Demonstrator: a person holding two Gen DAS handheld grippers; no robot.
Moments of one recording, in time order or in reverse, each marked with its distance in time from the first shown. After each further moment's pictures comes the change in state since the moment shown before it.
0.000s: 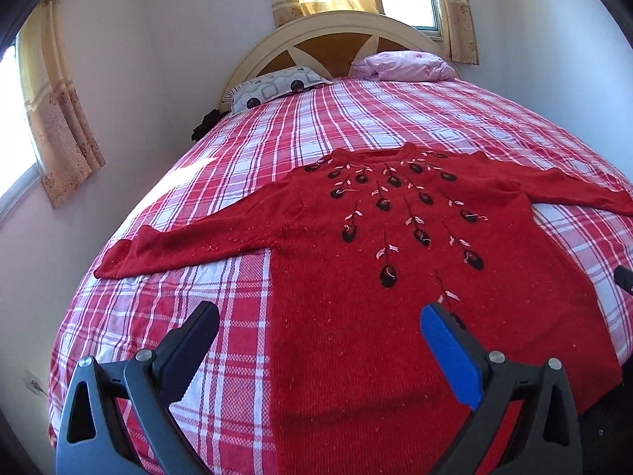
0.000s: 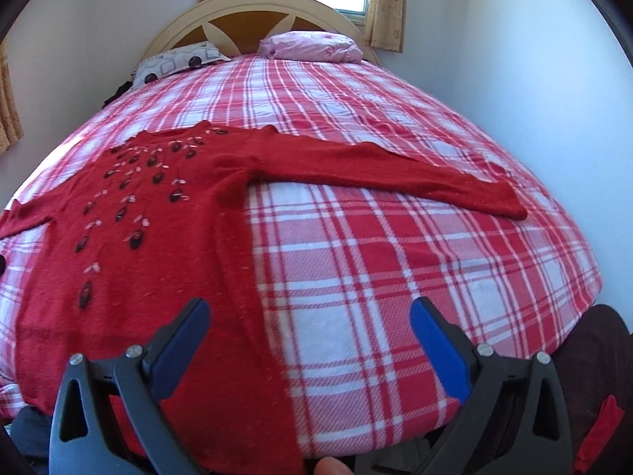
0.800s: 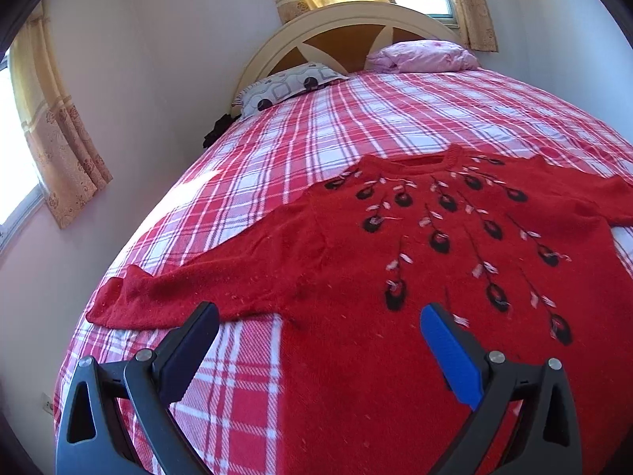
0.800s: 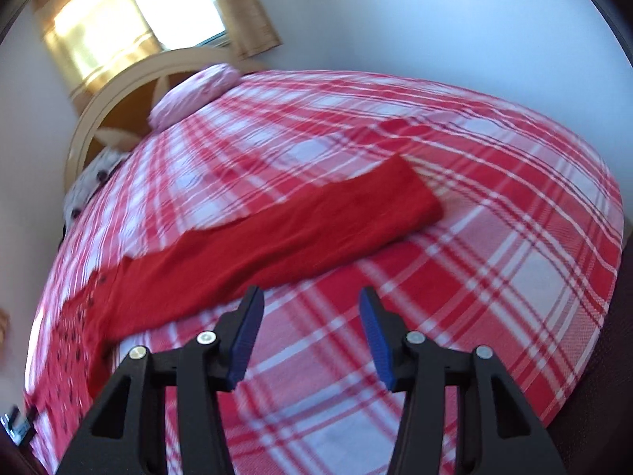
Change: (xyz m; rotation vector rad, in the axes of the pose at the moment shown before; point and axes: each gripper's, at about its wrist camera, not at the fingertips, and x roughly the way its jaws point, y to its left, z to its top) left arm 0.105 0.007 0.053 0.032 0.003 0.103; right arm 0.074 -0.221 0.040 0.573 -0.021 0.027
